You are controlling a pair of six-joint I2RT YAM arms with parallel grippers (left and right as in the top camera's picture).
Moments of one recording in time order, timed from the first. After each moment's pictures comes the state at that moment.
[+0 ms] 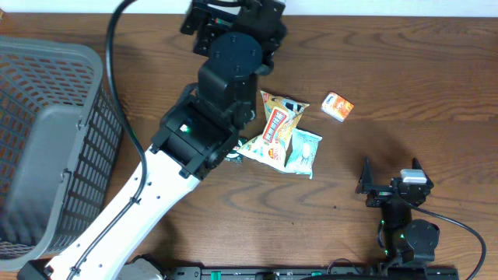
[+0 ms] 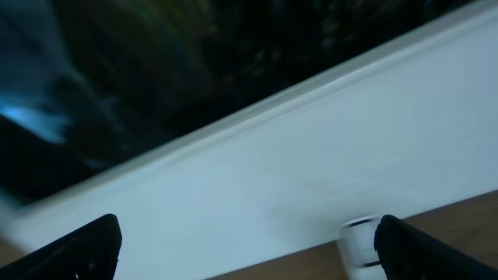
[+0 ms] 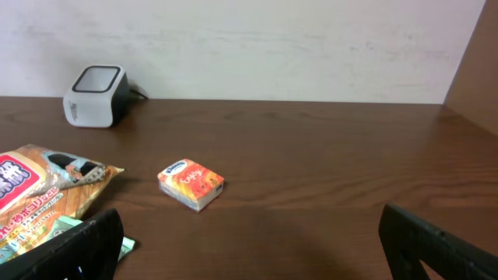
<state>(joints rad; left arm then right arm) -0.69 1.46 1.60 -0.17 -0.72 0.43 -0.03 0.01 0.01 -0.07 0.01 -0.02</state>
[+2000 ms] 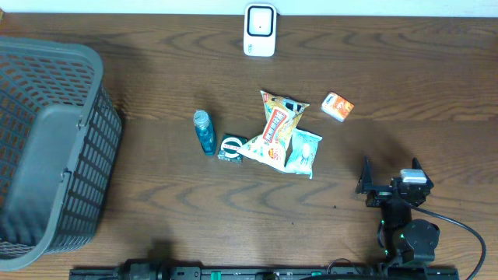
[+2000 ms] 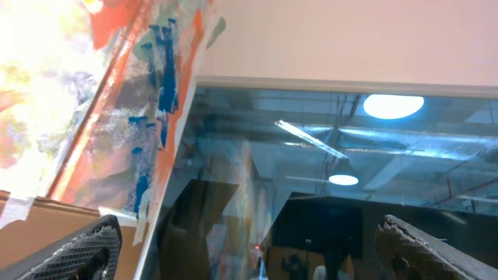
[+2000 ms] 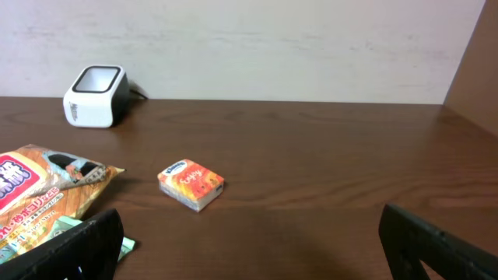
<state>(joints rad) 0.01 0.07 1.34 -0.42 -0.18 -0.04 -0.03 0.01 0.01 -0.07 0.01 -0.02</state>
